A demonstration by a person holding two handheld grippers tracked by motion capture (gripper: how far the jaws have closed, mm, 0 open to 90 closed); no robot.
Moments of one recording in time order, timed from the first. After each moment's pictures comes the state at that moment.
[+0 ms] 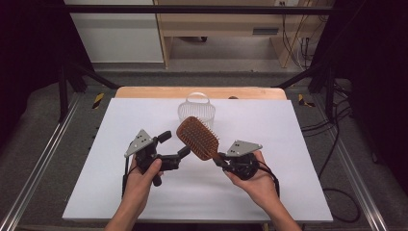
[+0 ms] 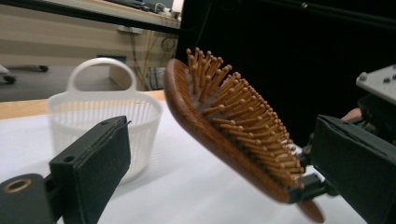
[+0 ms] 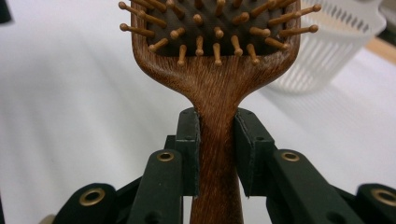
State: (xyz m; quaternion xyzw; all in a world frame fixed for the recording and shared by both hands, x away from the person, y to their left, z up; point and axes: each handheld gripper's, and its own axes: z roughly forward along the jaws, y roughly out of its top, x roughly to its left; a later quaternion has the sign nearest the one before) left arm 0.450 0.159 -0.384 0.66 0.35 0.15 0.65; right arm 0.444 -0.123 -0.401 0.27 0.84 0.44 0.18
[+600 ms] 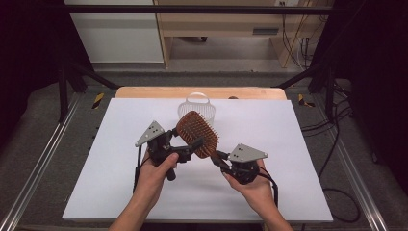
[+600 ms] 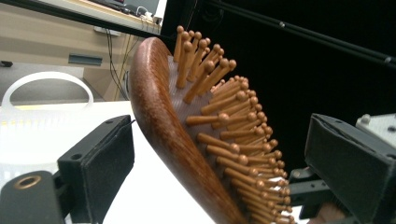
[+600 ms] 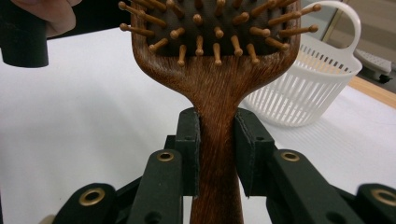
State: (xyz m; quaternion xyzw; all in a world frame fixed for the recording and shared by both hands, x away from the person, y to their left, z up) left arm 0.460 0.130 -0.366 0.64 0.35 0.10 0.68; right arm 0.430 -0.121 -0.401 0.27 0.80 0.50 0.21
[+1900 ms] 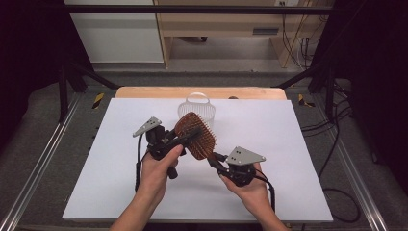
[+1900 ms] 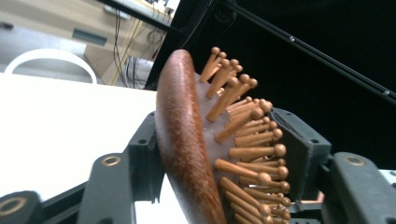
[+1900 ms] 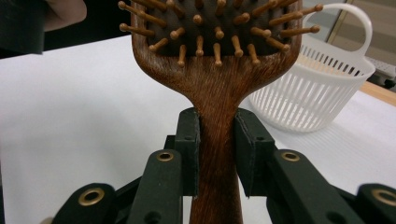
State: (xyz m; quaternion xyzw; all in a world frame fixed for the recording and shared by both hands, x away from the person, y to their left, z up) left arm 0.468 0.132 -0.359 0.61 0.42 0.05 0.67; right arm 0.428 -0.114 -0.411 0.27 0.79 0.51 0.21
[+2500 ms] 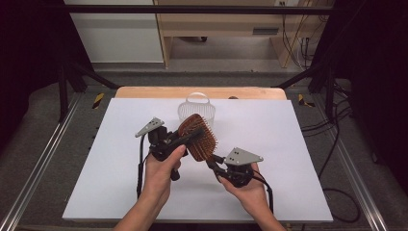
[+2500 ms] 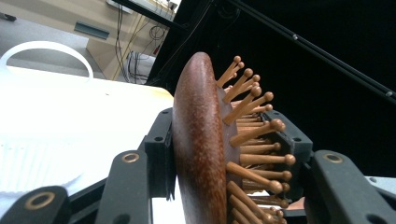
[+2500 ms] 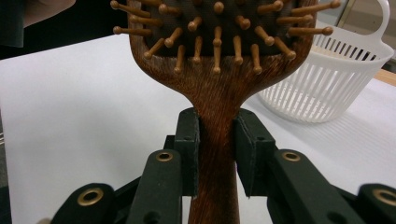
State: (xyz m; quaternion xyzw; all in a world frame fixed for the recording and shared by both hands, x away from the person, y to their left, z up) left arm 0.464 0.125 -0.355 0.61 0.43 0.05 0.66; right arm 0.429 -0.111 -0.418 0.28 0.79 0.51 0.19
